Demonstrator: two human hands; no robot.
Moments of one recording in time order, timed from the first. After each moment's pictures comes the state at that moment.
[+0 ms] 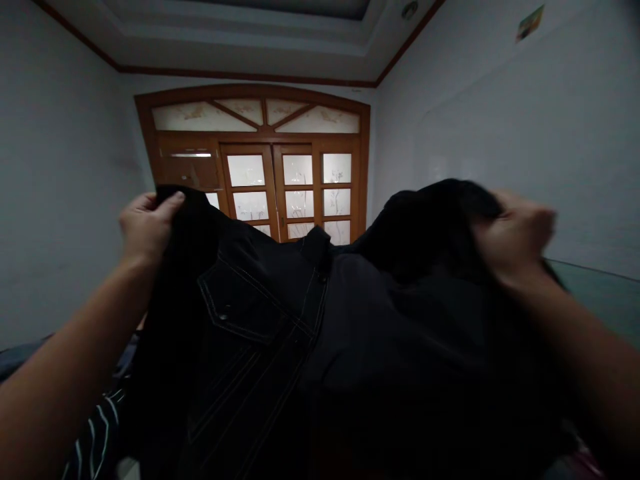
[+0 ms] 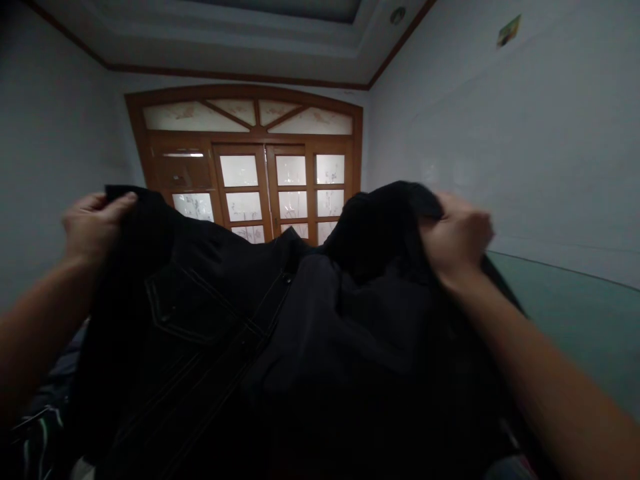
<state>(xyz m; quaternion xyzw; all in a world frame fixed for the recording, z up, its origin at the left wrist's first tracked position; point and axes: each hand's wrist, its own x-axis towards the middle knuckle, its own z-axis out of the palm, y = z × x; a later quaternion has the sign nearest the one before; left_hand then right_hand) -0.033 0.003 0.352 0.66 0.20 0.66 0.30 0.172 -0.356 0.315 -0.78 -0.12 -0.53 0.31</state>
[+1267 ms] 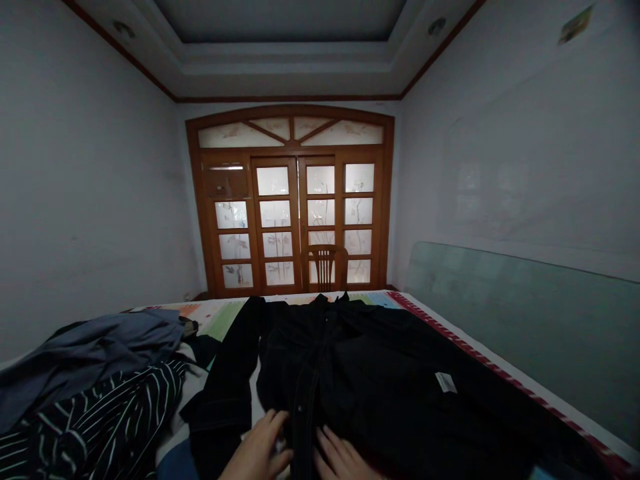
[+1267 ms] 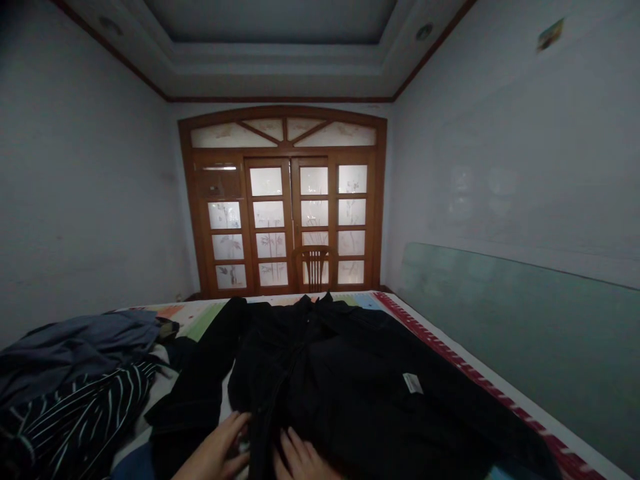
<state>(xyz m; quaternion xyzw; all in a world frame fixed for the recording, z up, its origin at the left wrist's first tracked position) -0.099 -0.070 0.039 0.92 0.18 0.05 0.35 0.046 -0.222 -0.031 -0.71 -0.68 0.01 0.21</state>
